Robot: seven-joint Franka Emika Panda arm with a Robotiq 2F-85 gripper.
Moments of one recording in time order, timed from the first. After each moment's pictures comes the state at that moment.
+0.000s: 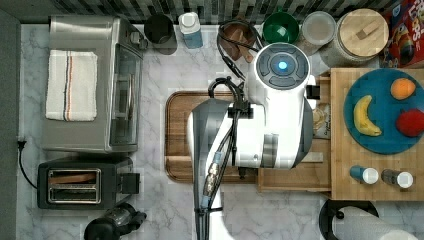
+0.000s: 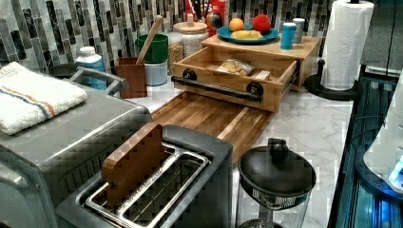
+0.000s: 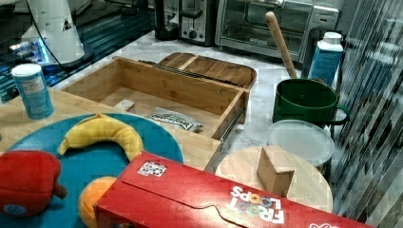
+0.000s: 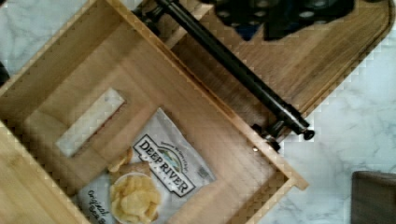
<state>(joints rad) -0.06 0.05 -0.04 -1.86 -0.05 0.26 -0.07</state>
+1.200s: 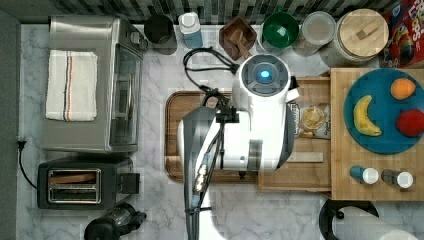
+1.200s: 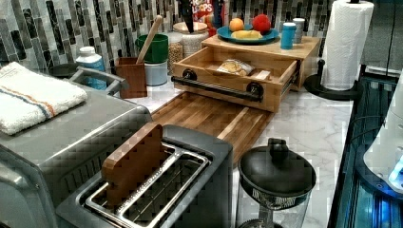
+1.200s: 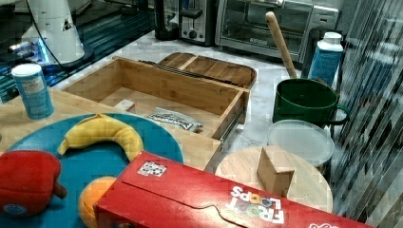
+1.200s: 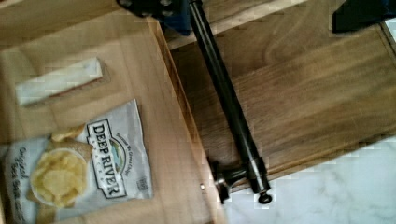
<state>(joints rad) -0.04 0.04 -0.01 -1.96 -0.03 0.31 -0.50</state>
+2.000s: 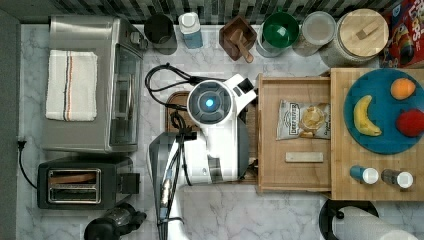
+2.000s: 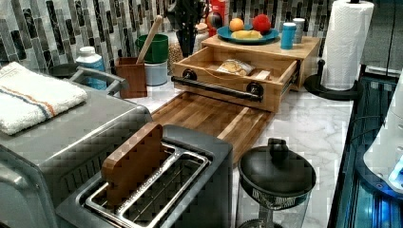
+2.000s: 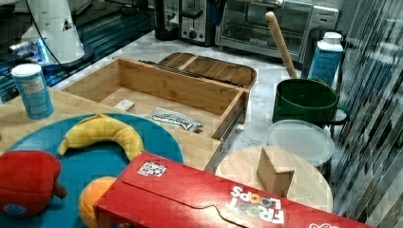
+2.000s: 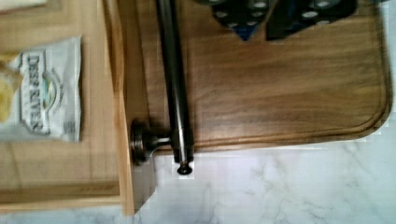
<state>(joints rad) 0.00 0.02 0.08 -2.16 -0.11 0.64 -0.55</state>
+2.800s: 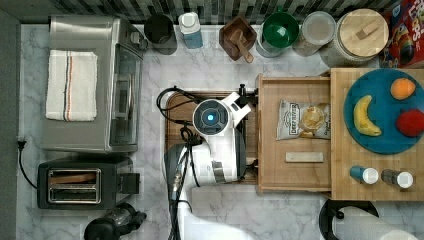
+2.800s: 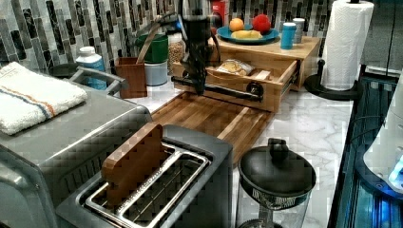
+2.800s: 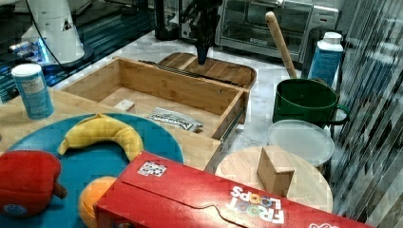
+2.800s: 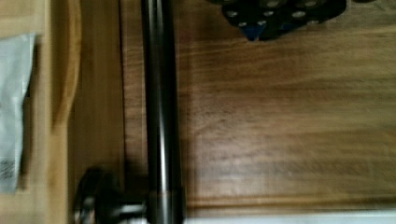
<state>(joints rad) 0.00 0.15 0.07 -2.31 -0.15 0.85 -0.54</state>
